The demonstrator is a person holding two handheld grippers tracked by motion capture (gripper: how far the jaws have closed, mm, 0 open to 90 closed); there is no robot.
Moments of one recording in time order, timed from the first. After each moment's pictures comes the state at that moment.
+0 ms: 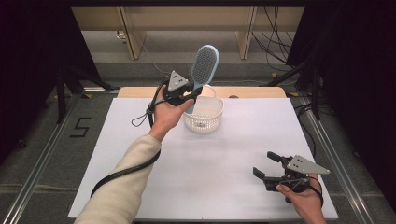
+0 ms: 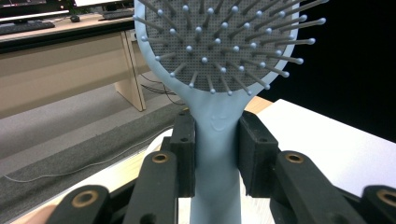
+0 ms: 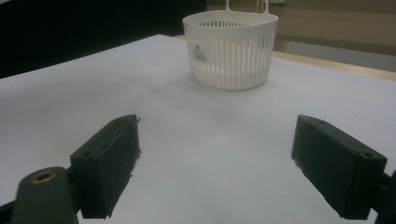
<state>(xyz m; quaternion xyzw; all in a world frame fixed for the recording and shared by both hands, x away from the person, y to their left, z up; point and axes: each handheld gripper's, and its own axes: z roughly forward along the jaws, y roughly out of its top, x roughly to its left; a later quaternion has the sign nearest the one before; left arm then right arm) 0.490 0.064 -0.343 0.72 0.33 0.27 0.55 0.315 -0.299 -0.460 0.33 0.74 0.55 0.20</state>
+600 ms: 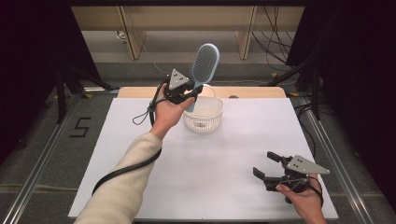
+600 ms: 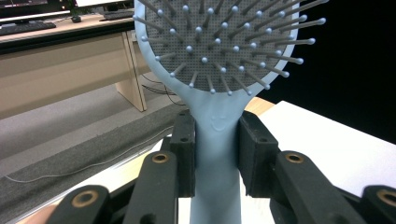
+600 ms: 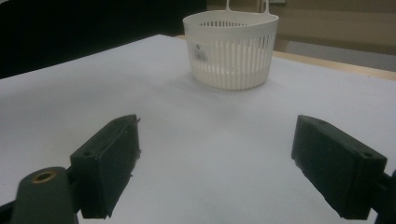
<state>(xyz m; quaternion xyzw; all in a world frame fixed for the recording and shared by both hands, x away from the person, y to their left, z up) 0.495 0.062 -0.341 0.72 0.33 0.27 0.55 0.315 -0.299 -0.460 0.34 0.74 0.55 0.20</state>
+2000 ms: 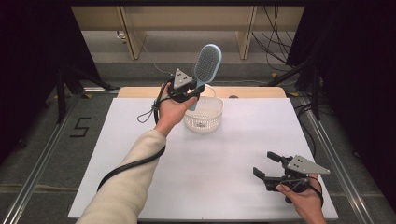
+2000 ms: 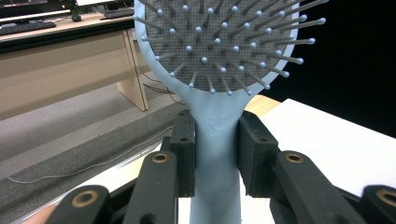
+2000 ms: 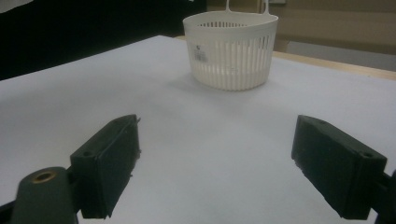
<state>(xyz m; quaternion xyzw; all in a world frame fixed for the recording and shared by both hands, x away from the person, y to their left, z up) 0.509 0.054 -0.351 0.72 0.33 0.27 0.55 0.315 -0.299 -0.460 0.34 0.74 0.55 0.20</state>
